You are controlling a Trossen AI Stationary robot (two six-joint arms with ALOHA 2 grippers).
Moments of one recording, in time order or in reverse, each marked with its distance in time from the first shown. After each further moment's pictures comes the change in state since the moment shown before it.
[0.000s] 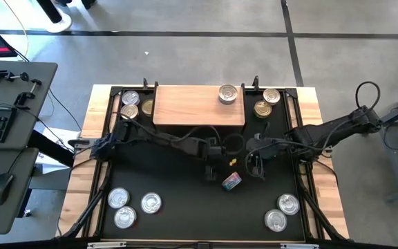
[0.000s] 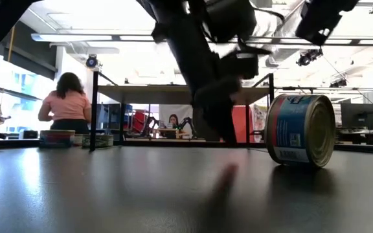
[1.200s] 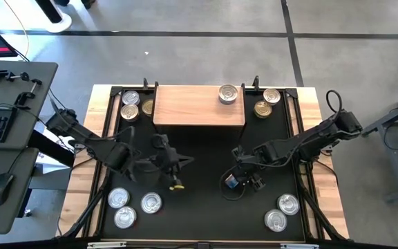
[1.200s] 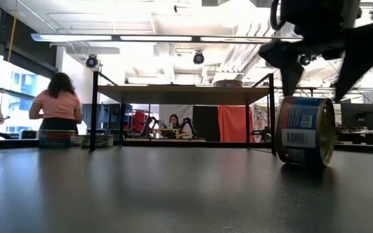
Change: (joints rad) left arm -0.418 -0.718 -0.219 0.068 -0.618 -0.418; right arm 0.015 0.377 0.055 -0.036 -0.047 -0.784
